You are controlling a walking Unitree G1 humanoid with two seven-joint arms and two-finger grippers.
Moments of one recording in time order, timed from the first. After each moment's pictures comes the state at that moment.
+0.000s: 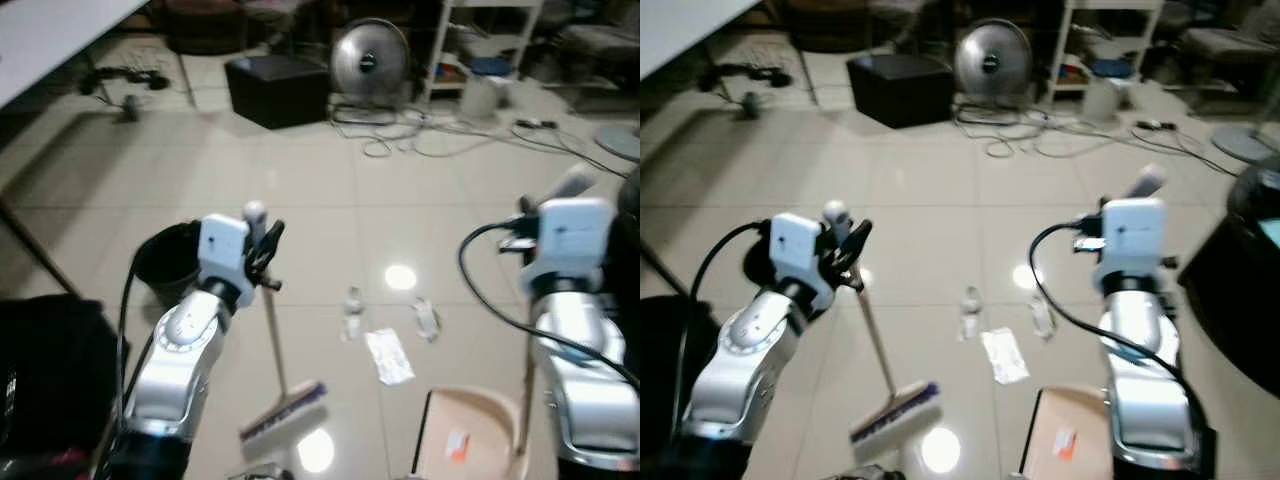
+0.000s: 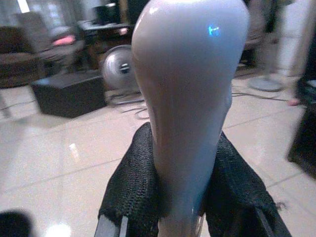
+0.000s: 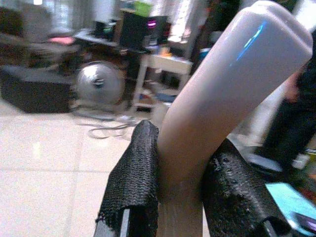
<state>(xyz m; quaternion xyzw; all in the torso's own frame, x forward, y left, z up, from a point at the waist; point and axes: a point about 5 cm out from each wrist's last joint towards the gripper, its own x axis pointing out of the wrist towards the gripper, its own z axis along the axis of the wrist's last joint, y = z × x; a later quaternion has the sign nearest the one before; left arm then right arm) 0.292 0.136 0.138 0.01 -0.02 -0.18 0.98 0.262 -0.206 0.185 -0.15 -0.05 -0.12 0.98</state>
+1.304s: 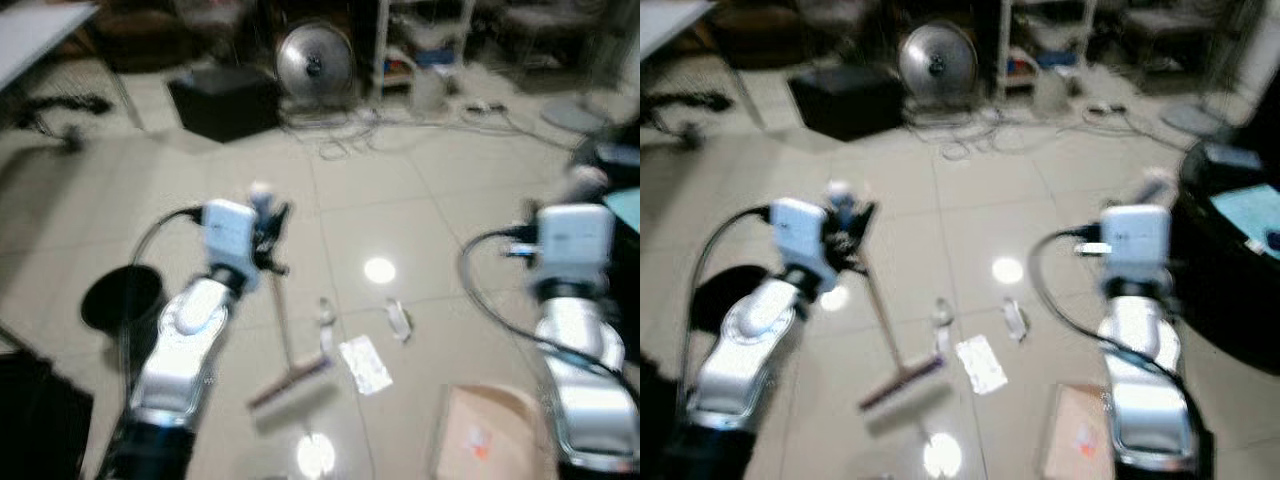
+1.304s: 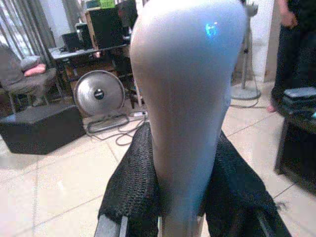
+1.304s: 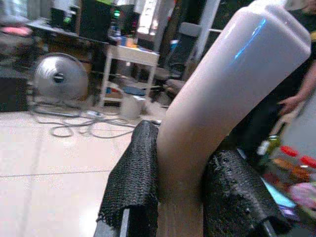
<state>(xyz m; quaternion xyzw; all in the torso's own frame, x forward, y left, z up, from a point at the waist) 0.294 0.137 0.152 0.03 -0.06 -0.16 0.99 0.265 -0.199 0.173 -0.16 -0.06 -0.11 0.98</state>
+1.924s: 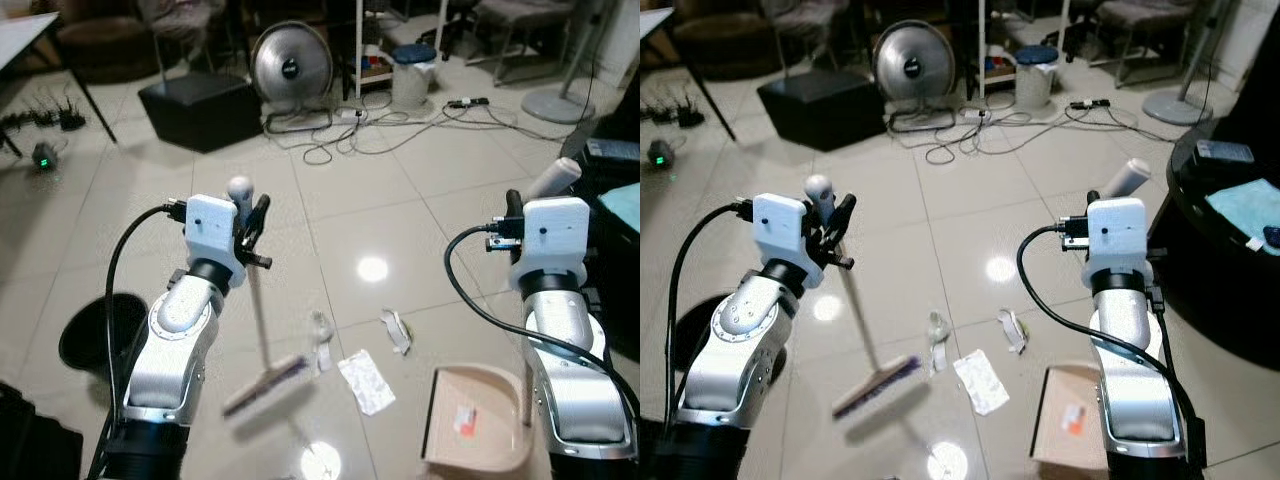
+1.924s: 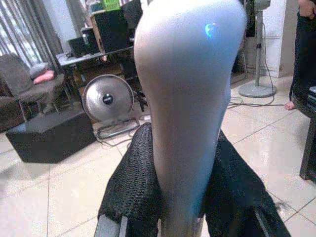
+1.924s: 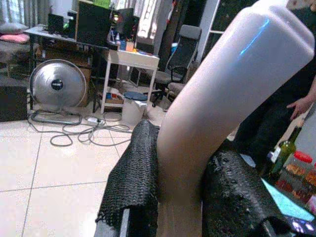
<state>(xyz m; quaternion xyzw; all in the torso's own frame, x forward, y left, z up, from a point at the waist) 0.297 0.143 0.156 0.03 -0.06 -0.13 0.99 0.272 -0.196 0.174 -0.17 -0.07 -0.10 0.98</state>
